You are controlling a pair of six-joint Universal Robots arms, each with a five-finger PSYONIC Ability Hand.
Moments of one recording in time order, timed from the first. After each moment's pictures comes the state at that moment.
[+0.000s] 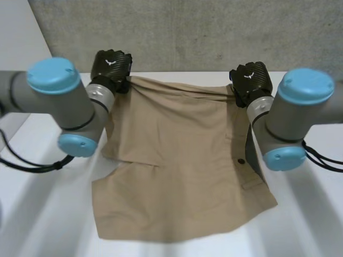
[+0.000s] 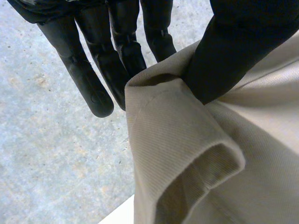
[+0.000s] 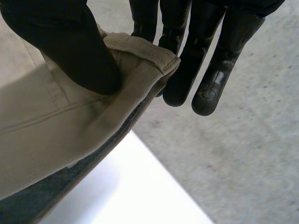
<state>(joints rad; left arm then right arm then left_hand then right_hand) 4.27 -2.33 -0.97 3.43 -1.58 3.44 2.01 -0.86 1.12 -0.33 1.63 2.63 1.12 1.20 1.19 1.20 0.95 0.97 1.17 1.19 1.19 0.99</state>
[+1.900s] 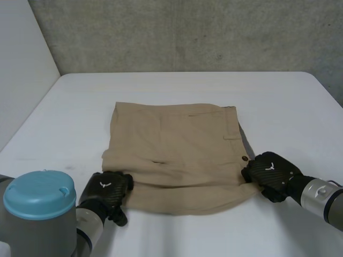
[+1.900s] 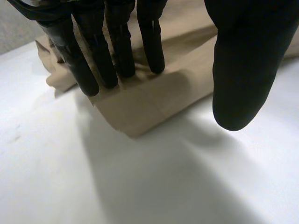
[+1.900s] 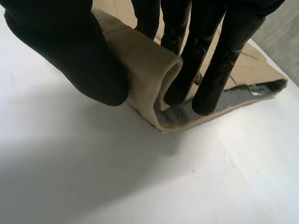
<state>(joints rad) 4.10 -1.85 -1.97 3.31 -1.75 3.22 1.55 -1.19 1.94 -0.08 0.84 2.19 0.51 0.51 0.51 0.50 0.32 0.80 1.12 1.15 1.16 0.96</state>
